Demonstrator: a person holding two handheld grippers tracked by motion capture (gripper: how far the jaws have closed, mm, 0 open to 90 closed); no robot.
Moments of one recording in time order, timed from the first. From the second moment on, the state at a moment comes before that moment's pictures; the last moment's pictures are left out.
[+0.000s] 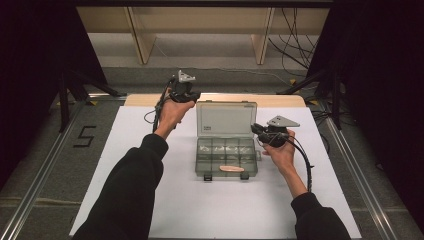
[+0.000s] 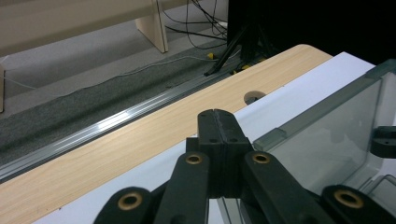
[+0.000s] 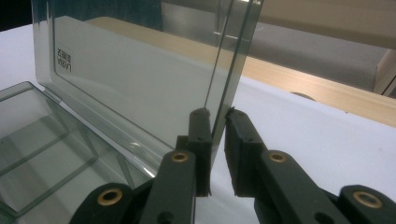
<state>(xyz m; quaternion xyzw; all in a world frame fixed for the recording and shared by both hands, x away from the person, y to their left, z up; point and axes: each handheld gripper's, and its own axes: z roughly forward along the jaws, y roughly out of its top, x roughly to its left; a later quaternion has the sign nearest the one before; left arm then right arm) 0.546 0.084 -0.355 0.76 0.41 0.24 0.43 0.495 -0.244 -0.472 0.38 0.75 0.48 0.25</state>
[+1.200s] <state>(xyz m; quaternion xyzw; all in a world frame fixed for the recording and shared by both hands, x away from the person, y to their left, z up) 0.554 0.073 -0.362 0.77 0.45 0.19 0.41 0.495 -0.243 -0.471 0.38 0.74 0.49 0.25</state>
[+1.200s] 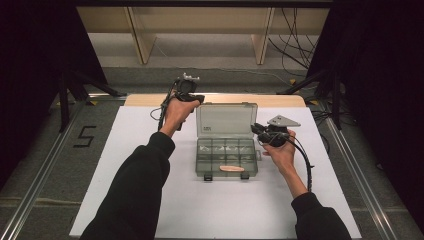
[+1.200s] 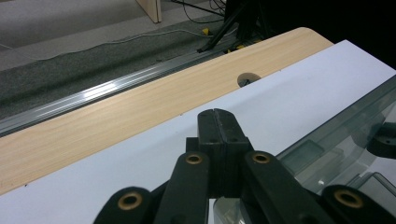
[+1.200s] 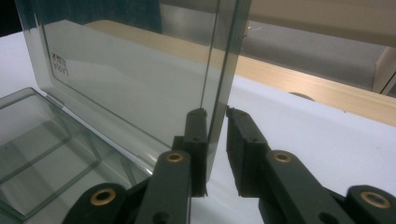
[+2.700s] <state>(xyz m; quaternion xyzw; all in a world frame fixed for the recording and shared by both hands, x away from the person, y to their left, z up) 0.481 0.071 -0.359 0.81 0.37 0.16 0.43 0.422 -0.248 -0.404 0.38 0.74 0.51 0.22</state>
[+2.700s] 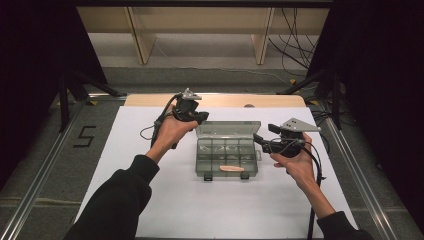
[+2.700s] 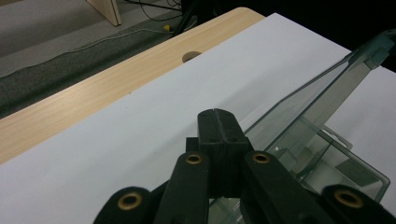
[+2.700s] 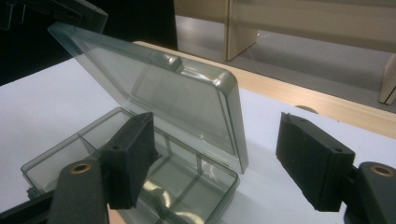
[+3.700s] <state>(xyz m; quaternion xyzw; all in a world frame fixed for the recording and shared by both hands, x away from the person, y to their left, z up) 0.440 0.077 -0.388 0.80 0.36 0.14 0.46 0.401 -0.247 -0.387 0.35 0.74 0.52 0.24</state>
